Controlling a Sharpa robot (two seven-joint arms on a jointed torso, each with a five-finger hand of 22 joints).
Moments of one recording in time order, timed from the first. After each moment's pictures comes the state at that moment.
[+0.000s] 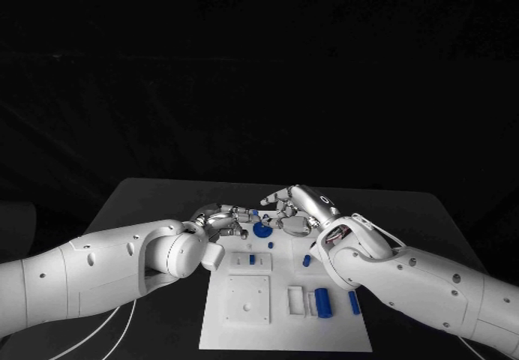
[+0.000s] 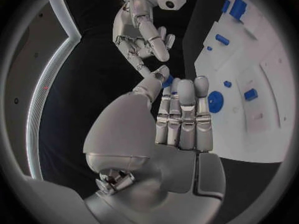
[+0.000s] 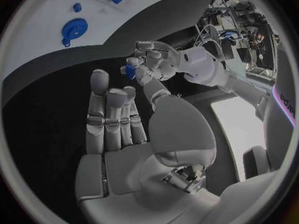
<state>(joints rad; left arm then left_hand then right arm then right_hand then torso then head) 1.23 -0.74 -0.16 1.45 0.07 -0.33 0.13 1.33 -0.02 0.29 -0.20 0.26 1.27 0.08 0.06 0.07 1.39 0.02 0.06 0.05 1.24 -0.06 1.08 0.46 0.07 1.16 -0.08 0.45 1.31 1.00 -0.61 0.15 1.48 -1.53 -0.59 -0.05 1.24 -0.08 0.19 -0.28 0.27 1.07 0.10 0.07 0.06 1.18 -0.01 0.88 0.85 1.42 -0.08 0.85 1.02 0.10 1.46 -0.10 0.25 1.30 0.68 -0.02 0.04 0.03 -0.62</state>
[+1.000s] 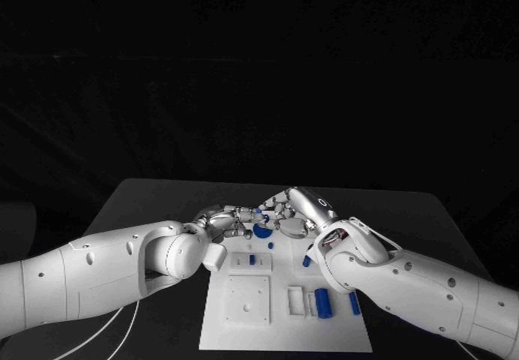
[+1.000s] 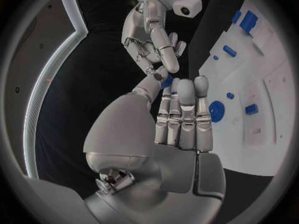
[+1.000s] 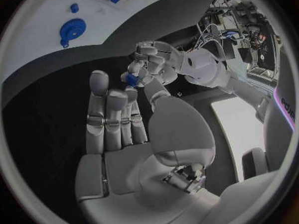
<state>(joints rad) 1.23 -0.75 -0.16 1.46 0.14 -0.28 0.15 1.32 -0.01 0.28 -0.19 0.25 1.26 0.07 0.06 0.07 1.38 0.02 0.06 0.06 1.24 -0.06 1.08 0.46 0.07 1.16 -0.08 0.44 1.31 0.99 -0.60 0.15 1.47 -1.55 -0.62 -0.06 1.23 -0.04 0.16 -0.26 0.17 1.19 0.07 0.07 0.06 1.20 -0.03 0.91 0.89 1.43 -0.09 0.88 1.04 0.10 1.46 -0.10 0.31 1.30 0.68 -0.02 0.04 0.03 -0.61</state>
